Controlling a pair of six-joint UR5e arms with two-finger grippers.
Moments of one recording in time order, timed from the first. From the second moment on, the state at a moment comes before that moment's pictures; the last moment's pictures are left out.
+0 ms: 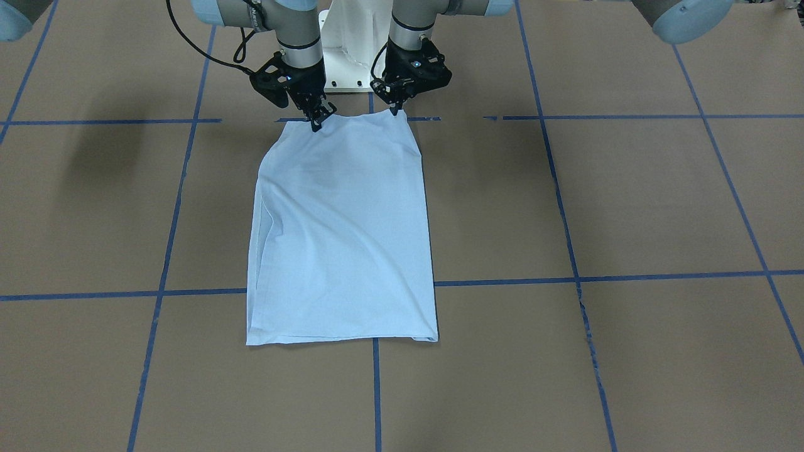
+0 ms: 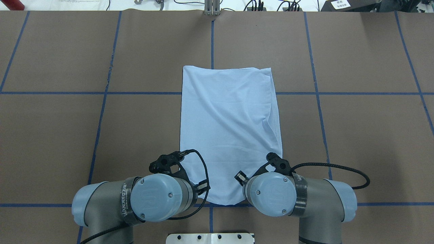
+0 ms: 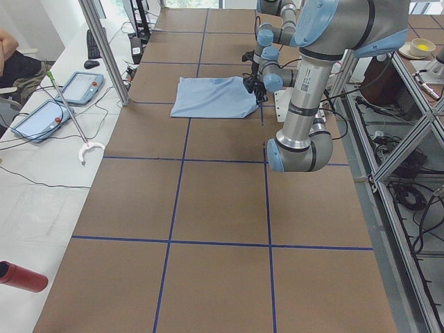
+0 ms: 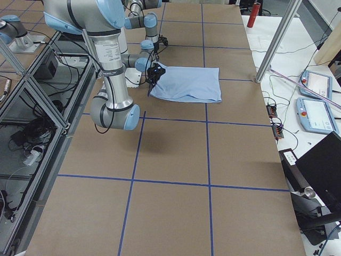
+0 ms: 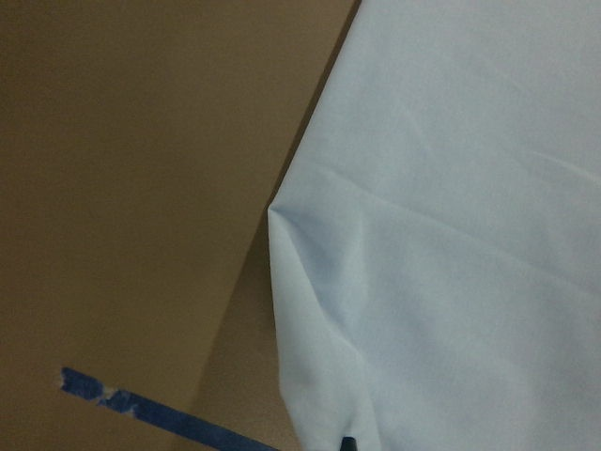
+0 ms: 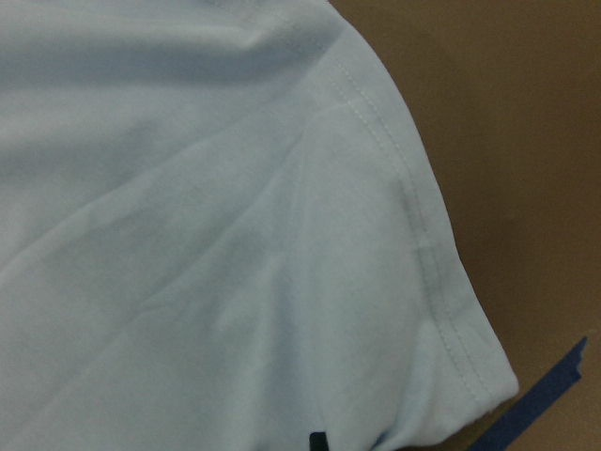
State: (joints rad) left arm -0.18 -2.13 -1.93 -1.58 -1.62 -1.89; right arm 0.18 -1.16 1.97 -1.60 1.58 2.22
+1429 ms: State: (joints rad) left arm -0.09 -2.08 -2.24 -1.37 -1.62 -1.85; right arm 0.11 -1.22 2.22 -1.60 1.59 2.16
